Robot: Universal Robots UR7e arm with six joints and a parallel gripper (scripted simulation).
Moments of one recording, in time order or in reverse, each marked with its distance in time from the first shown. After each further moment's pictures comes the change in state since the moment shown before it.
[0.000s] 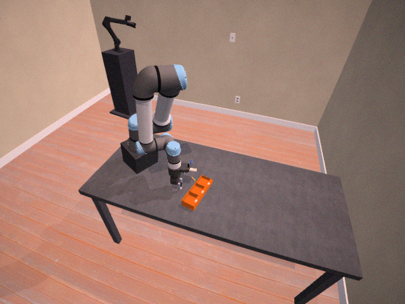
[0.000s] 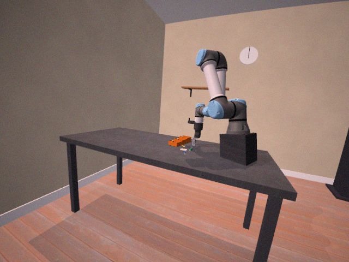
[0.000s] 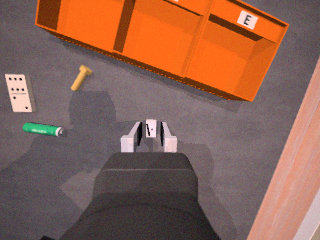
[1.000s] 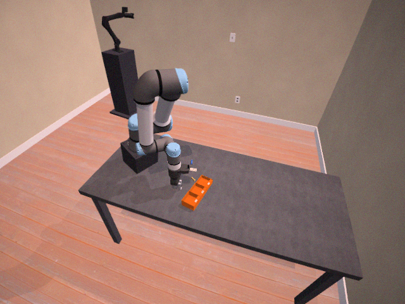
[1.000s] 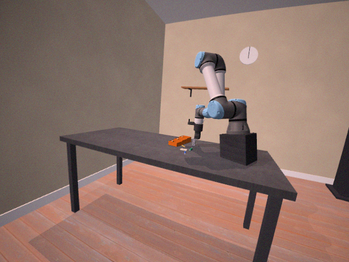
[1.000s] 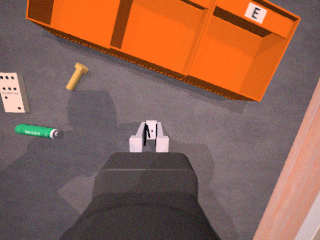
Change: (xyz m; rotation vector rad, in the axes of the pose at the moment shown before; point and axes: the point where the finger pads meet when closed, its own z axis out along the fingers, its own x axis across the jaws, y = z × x) arm -0.001 0.001 0.010 0.000 0.000 0.000
